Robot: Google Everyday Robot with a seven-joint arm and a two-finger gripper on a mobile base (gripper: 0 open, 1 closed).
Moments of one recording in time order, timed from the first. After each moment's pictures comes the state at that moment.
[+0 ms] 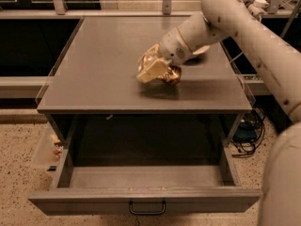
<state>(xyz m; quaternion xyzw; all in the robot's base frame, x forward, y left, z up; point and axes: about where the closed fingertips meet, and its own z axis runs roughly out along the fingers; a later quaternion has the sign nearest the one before) 0.634 0.008 0.873 -0.64 0.64 0.31 0.30</state>
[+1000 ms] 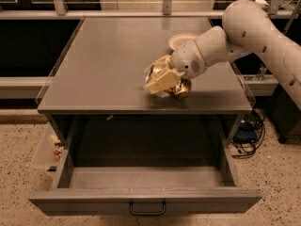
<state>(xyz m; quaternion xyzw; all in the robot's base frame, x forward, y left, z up) 0.578 -0.017 0.875 -0.60 0.63 0.37 0.32</state>
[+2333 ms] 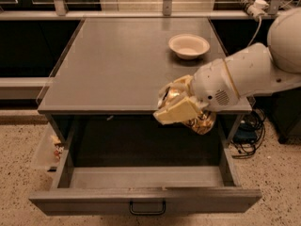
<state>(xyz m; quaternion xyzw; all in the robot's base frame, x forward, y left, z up) 0.454 -0.038 0.905 -0.56 0.69 0.32 0.33</state>
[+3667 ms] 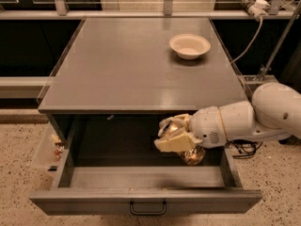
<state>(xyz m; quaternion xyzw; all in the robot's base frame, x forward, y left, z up) 0.450 -0.047 0.800 -0.48 0.69 0.41 0.35</state>
